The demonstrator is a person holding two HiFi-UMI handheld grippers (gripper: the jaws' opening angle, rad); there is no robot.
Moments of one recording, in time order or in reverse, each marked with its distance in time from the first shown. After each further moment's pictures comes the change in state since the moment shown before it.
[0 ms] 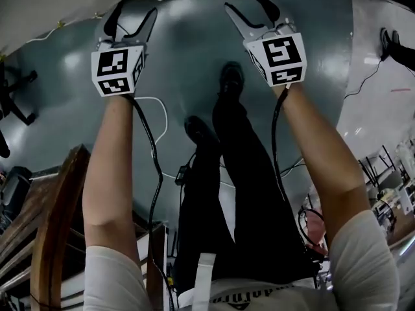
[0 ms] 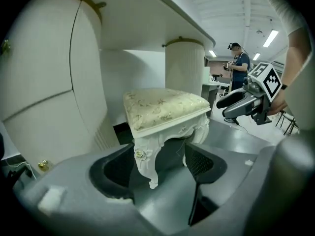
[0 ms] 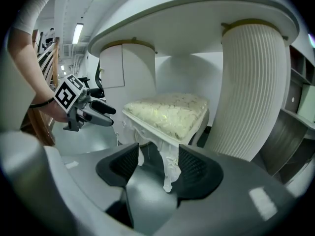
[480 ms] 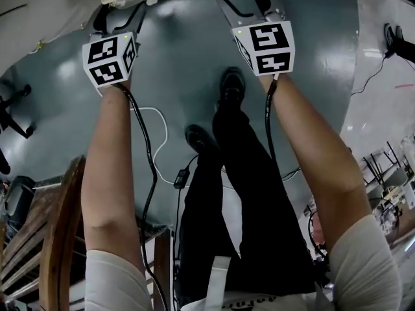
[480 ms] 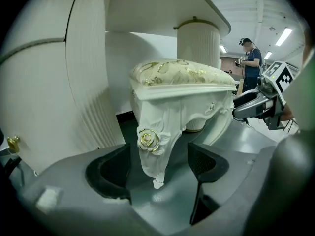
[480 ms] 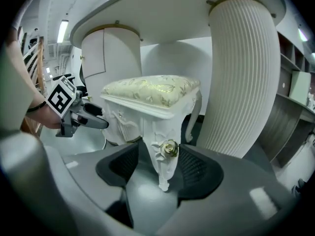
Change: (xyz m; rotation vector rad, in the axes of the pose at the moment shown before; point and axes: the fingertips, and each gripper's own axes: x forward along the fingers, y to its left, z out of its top) left arm 0.076 0.025 -0.047 -0.055 0.070 0.063; right arm 0.058 -0.033 -0.054 0.103 0.044 -0.103
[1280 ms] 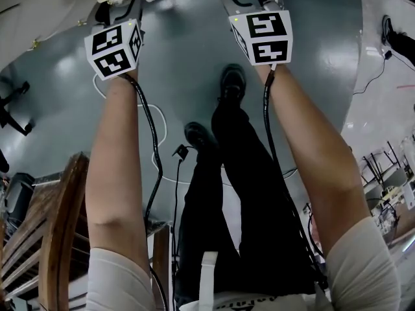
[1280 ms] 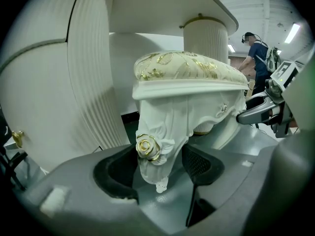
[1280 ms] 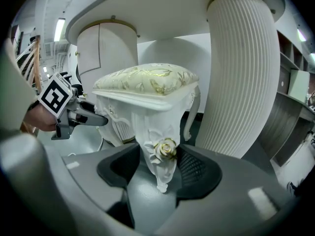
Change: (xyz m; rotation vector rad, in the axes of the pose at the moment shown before) left arm 0.010 -0.005 0.009 -0.044 -0.011 0.098; right arm 0.011 -0.012 -0.005 0.018 0.016 -0.022
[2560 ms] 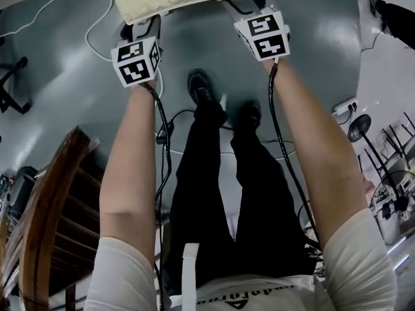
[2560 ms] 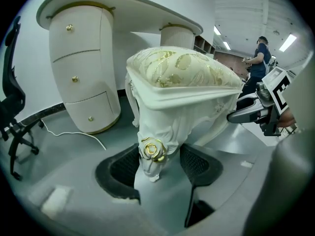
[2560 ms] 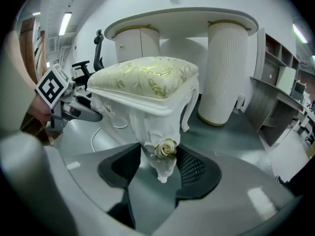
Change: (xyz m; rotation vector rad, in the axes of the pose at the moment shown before) left arm -0.248 -0.137 -0.208 -0.053 0.156 -0.104; right arm -0.226 0.151 -0.194 -0.007 0.137 0.039
